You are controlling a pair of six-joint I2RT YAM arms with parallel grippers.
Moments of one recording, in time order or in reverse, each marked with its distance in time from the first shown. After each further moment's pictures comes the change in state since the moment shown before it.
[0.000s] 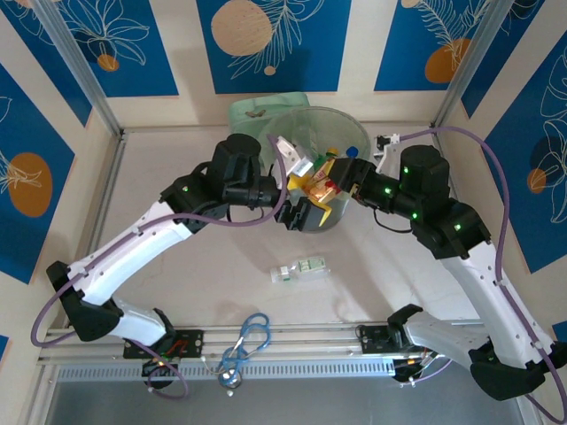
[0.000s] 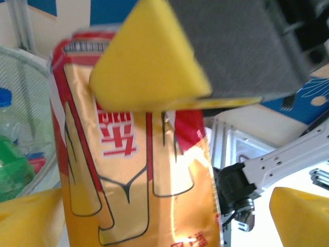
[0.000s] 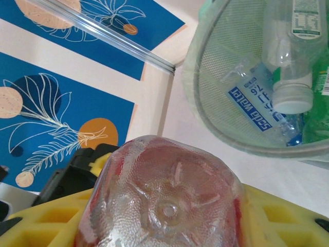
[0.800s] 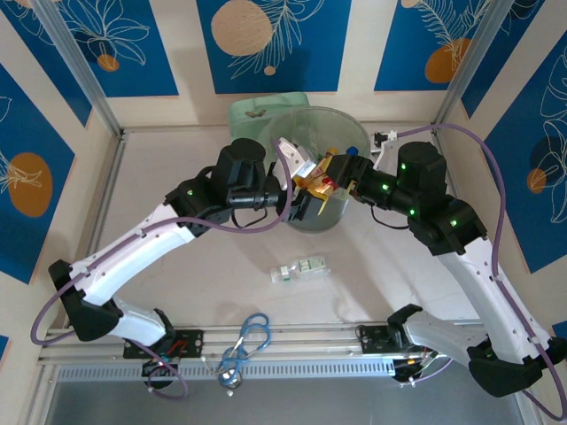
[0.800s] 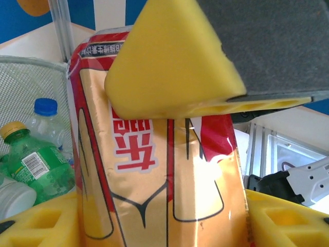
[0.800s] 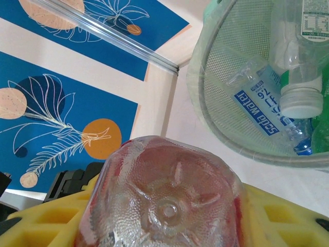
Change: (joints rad) left arm -0.020 0.003 -0.022 0.049 -0.154 0.053; right arm -0.008 0.019 0.002 0.025 -0.018 0.008
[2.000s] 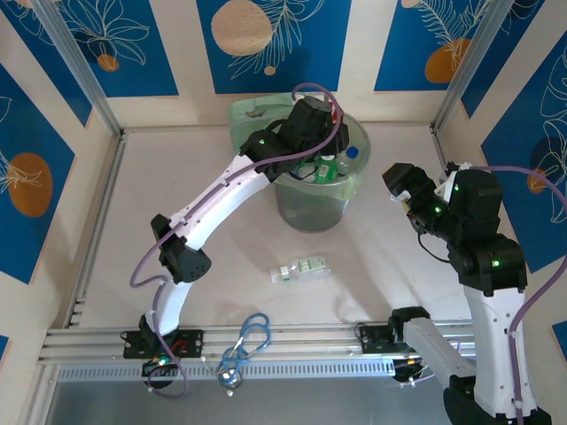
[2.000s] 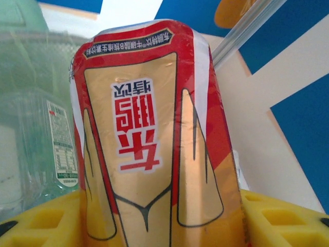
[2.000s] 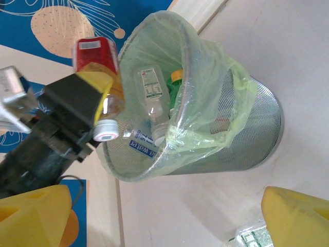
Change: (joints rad) left arm 0.052 0.700 0.868 -0.326 -0.515 -0.628; right arm -0.408 -0.202 -0.010 -0.350 0.061 0.037
